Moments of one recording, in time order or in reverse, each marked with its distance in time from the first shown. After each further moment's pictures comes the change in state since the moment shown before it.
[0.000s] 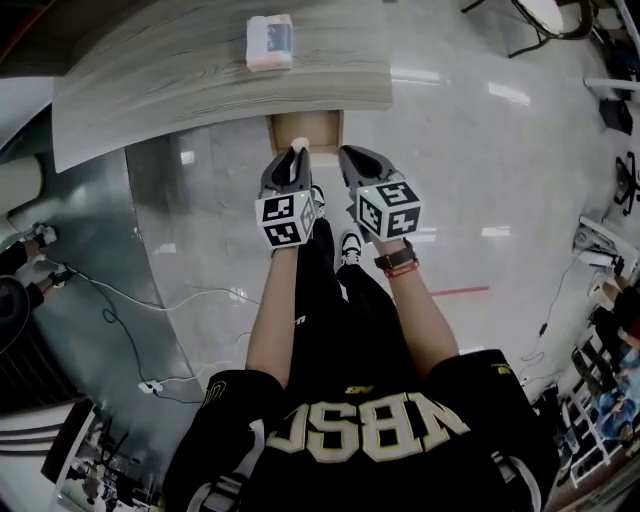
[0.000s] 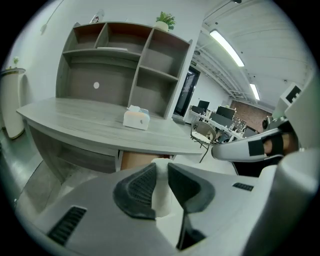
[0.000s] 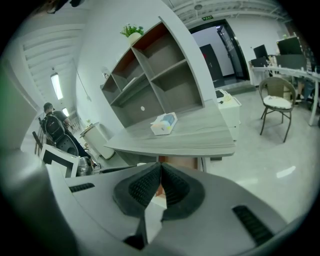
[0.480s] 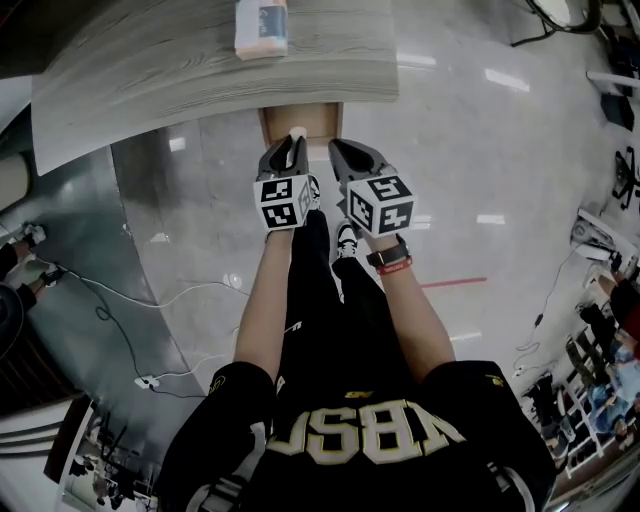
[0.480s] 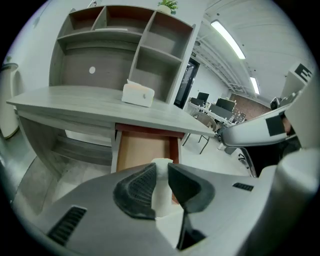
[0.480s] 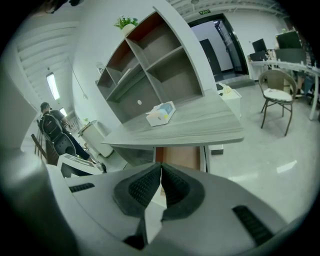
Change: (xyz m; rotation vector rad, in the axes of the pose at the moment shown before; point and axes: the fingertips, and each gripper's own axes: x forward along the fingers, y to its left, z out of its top) left arm 0.049 0.023 -0.055 0.008 0.095 -0.019; right arm 0.034 -0.007 -0.026 0.031 0.047 -0.005
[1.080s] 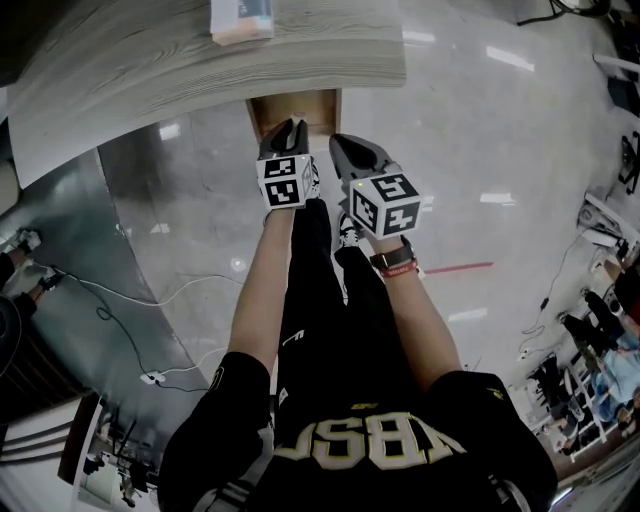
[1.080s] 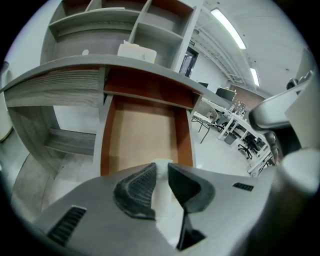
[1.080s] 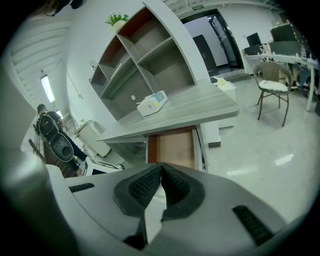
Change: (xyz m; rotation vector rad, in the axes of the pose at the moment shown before) left arm 0.061 0.015 -0.054 0.041 0.099 -0.010; right arm 0.017 -0.021 -0.031 0.049 0.026 -0.015
